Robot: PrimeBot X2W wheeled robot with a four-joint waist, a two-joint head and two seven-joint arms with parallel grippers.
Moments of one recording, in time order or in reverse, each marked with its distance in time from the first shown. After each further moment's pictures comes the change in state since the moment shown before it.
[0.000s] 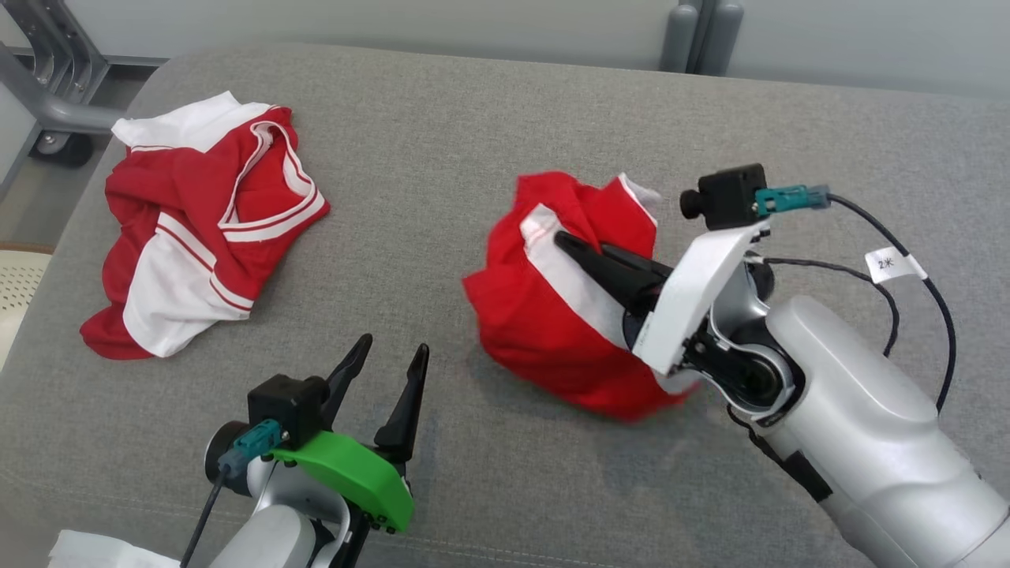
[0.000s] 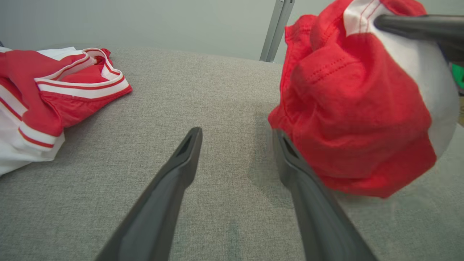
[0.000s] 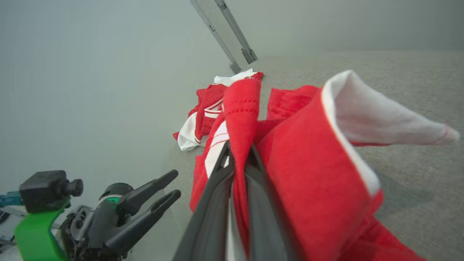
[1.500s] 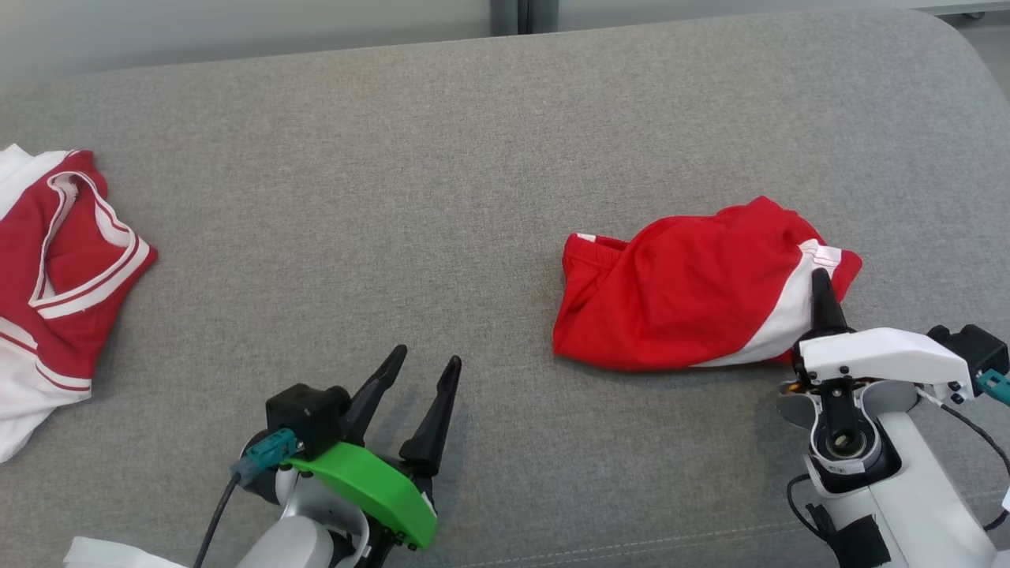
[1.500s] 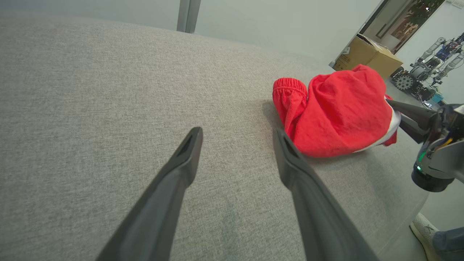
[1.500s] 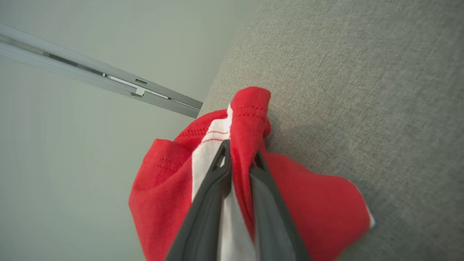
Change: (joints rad) left arm 0.027 -0.028 -0.003 -0.030 -0.055 -0.053 -0.007; right arm 0.307 0.190 -0.554 0.075 0.265 -0.265 -0.480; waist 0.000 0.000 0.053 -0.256
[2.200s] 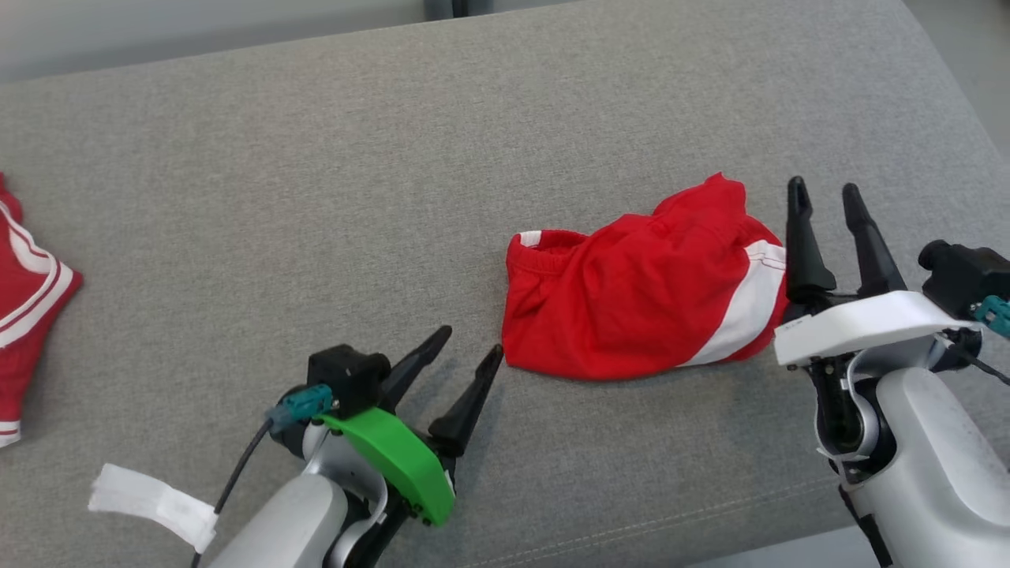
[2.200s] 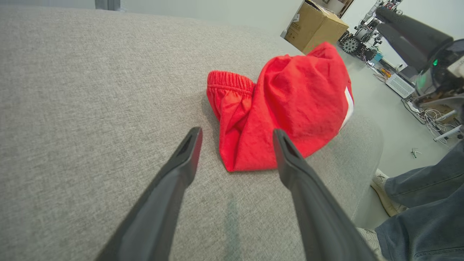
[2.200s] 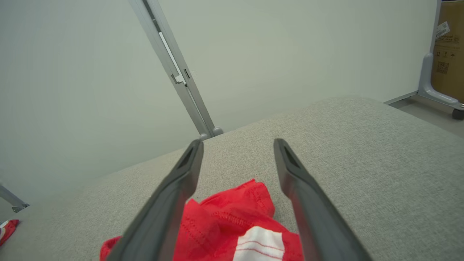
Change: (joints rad) left arm -0.090 -0.009 -0.082 0.048 -0.018 -0.114 0.076; right arm -0.014 -0.141 0.115 -0.186 -0.615 0.008 -0.004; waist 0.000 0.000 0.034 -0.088
